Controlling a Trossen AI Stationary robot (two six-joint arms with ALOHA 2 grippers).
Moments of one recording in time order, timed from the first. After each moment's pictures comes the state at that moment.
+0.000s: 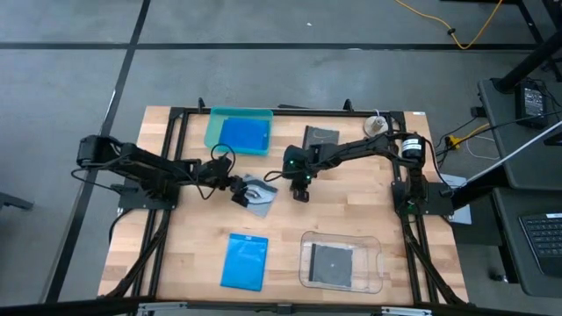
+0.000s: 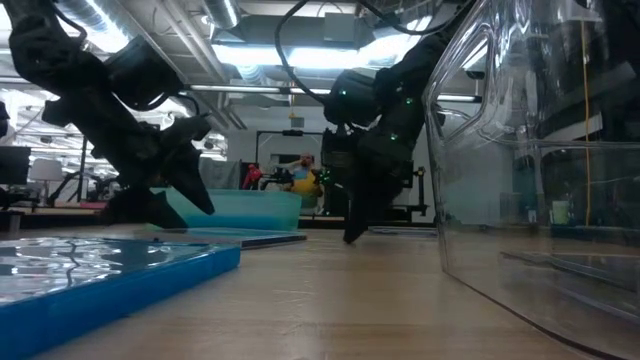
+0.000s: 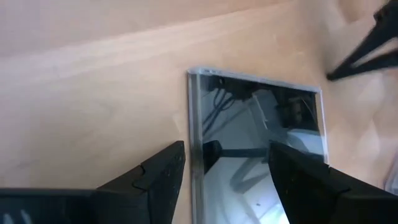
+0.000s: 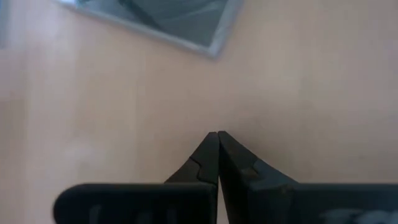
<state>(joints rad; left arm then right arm) 0.14 1.29 0.25 0.29 -0.08 -1.09 -0.17 2.00 1.19 -0.36 -0.34 -0.03</state>
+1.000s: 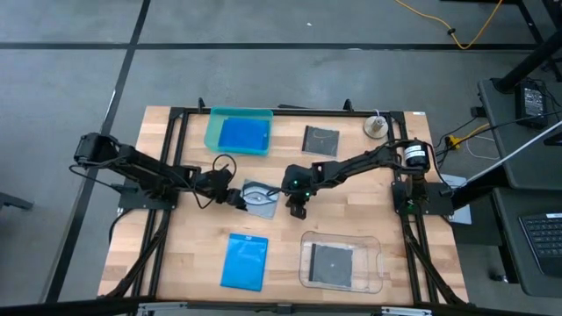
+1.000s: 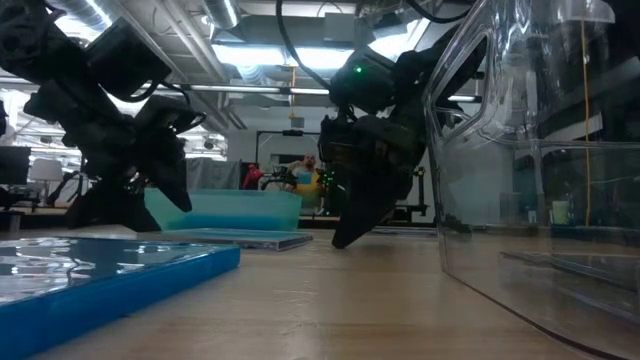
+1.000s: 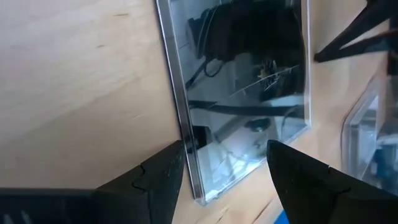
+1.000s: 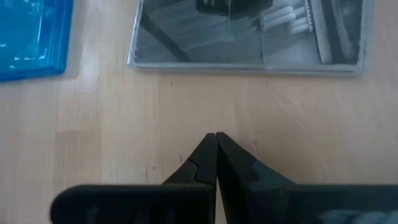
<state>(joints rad) -0.03 1.27 0.25 0.27 0.04 -1.30 -0.02 2.00 1.07 -0.10 -0.30 0.23</state>
